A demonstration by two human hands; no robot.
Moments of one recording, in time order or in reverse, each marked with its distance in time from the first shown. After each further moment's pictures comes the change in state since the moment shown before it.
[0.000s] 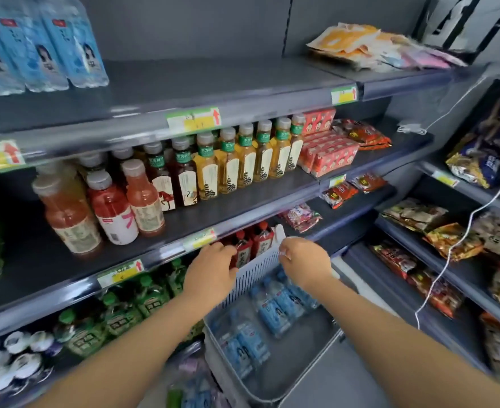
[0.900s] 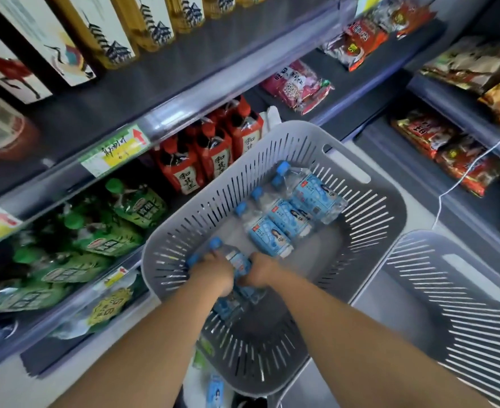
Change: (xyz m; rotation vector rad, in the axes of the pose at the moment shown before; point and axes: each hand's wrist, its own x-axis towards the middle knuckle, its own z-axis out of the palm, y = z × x) left_hand 0.024 -0.048 0.266 0.374 -1.029 -0.439; right_hand -0.013 0.035 0.283 0.311 -0.961 0.353
